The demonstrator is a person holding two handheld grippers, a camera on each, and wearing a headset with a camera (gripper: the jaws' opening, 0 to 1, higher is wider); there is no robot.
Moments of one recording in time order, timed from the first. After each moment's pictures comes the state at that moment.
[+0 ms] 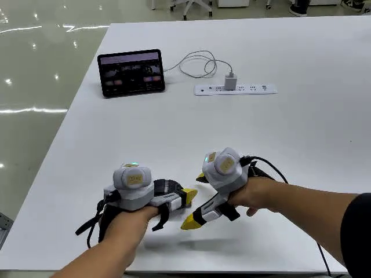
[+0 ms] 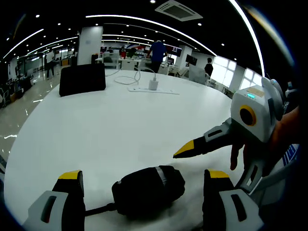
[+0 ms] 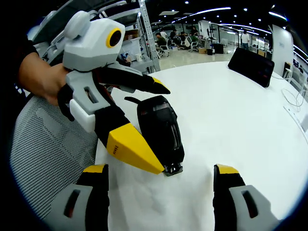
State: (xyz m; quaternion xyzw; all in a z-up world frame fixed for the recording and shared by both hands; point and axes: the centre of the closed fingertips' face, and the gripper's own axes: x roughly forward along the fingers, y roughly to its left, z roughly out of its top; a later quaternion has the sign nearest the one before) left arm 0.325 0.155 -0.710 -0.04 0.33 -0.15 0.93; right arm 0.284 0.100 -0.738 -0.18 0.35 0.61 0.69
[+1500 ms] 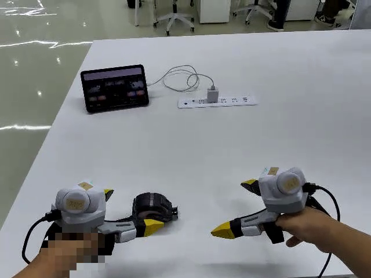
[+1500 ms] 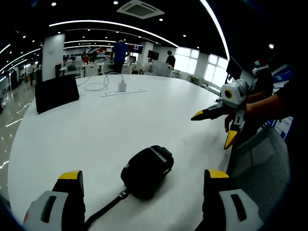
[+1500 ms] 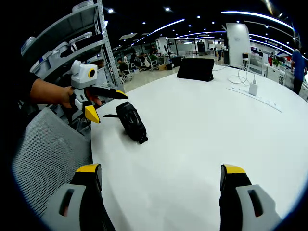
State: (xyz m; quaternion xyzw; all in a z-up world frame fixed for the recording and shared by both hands) left arm 0.291 0.172 -0.690 0.01 0.31 -0.31 0.90; right arm 0.289 -0.027 -0.703 -0.07 0.32 0.48 0.81
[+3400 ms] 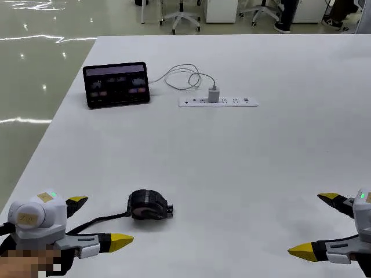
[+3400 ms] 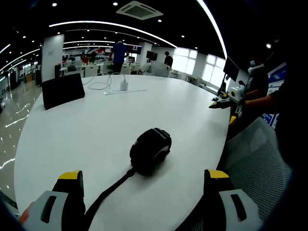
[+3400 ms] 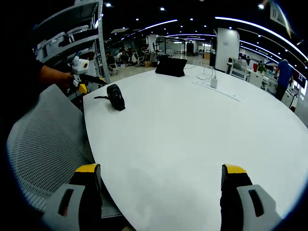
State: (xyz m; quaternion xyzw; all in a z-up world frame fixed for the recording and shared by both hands) left arm 0.255 0.207 -0.681 0.01 0.31 -0.31 0.90; right arm 0.261 -0.189 -0.689 -0.13 0.31 0.42 0.84
